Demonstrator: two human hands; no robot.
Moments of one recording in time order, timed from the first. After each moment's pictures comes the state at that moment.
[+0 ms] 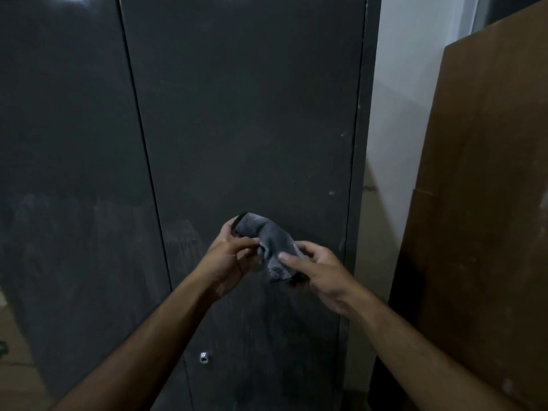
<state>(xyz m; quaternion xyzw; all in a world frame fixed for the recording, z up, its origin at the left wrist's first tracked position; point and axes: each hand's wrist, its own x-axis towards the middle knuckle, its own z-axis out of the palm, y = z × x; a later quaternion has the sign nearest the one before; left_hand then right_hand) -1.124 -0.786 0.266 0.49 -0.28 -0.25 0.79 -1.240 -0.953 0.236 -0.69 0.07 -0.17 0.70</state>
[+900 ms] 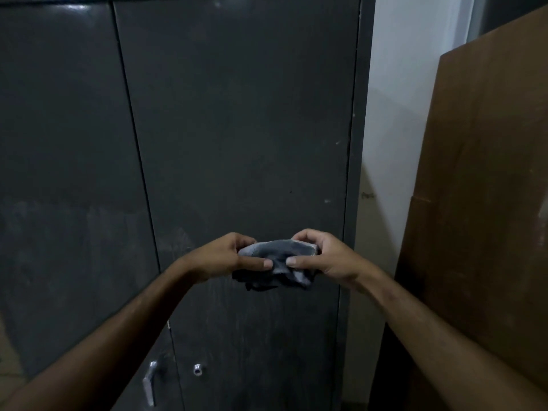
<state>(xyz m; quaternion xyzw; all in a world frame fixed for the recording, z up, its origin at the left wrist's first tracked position) -1.104 -0.779 0.303 0.74 -0.48 -0.22 0.42 -1.236 -1.005 0.273 -0.80 -0.04 -0.13 0.59</state>
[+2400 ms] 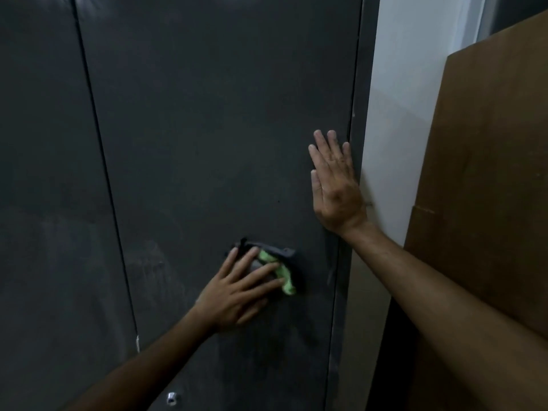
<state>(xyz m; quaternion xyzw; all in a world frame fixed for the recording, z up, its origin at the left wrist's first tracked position) -1.021 -0.860 0.173 0.62 -0.58 0.52 0.02 -1.153 -1.087 0.353 -0.77 -0.07 -0.63 -0.09</state>
